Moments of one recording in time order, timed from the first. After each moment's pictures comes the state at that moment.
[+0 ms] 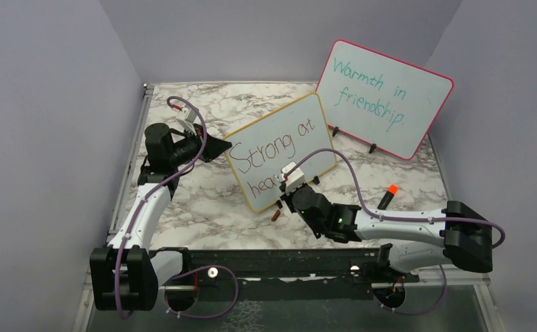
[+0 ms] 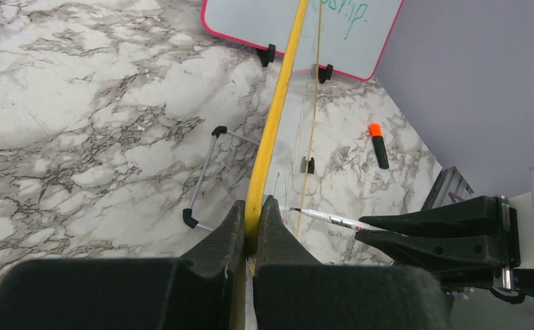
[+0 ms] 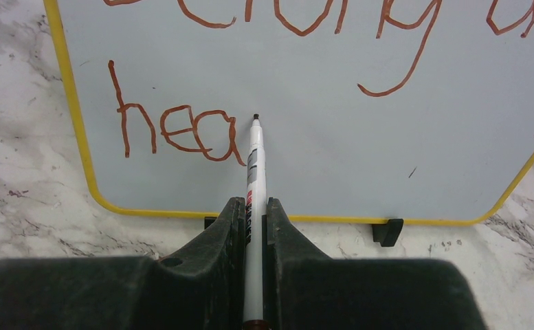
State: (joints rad) left arm -0.02 1.11 0.73 0.16 0.84 -0.38; right arm 1.21 1.28 0.66 0.20 0.66 0.07
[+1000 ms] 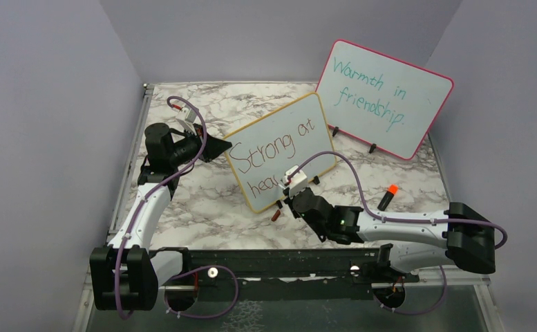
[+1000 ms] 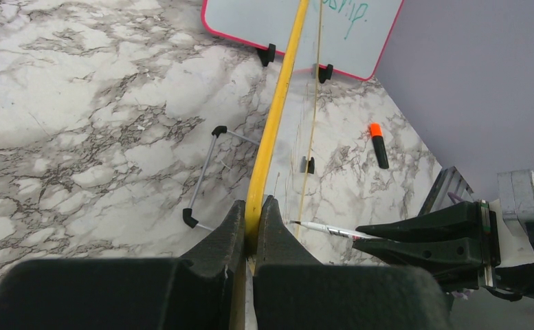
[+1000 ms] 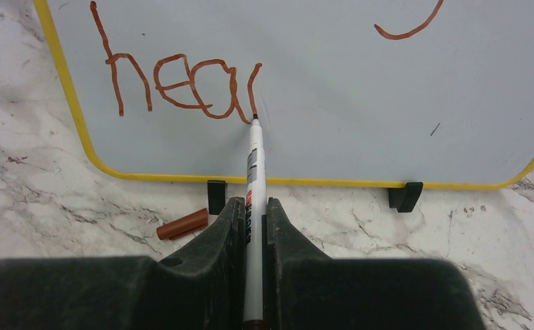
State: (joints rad) left arm -0.02 1.11 0.73 0.16 0.84 -0.38; right arm 1.21 1.26 0.63 0.10 0.63 0.18
